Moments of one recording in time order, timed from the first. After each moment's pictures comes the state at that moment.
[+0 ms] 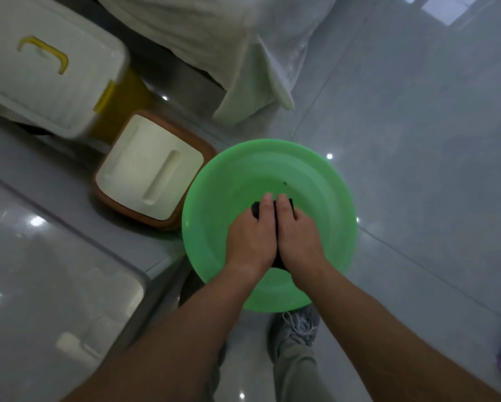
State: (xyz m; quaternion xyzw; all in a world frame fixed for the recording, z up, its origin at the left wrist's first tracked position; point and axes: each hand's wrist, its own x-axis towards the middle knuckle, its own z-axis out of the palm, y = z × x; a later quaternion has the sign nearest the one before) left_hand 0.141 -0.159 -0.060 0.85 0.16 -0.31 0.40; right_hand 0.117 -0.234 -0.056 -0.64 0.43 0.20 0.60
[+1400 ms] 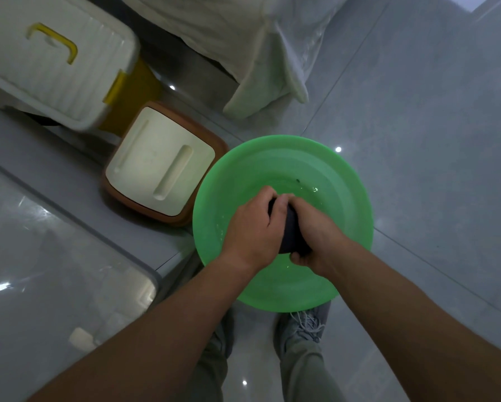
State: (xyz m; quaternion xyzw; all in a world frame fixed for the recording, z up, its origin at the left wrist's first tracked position) left_hand 0.157 -0.134 -0.064 0.87 -0.03 -0.28 0.40; right_hand 0.140 -0.246 -0.061 -0.48 0.52 0.35 0.61
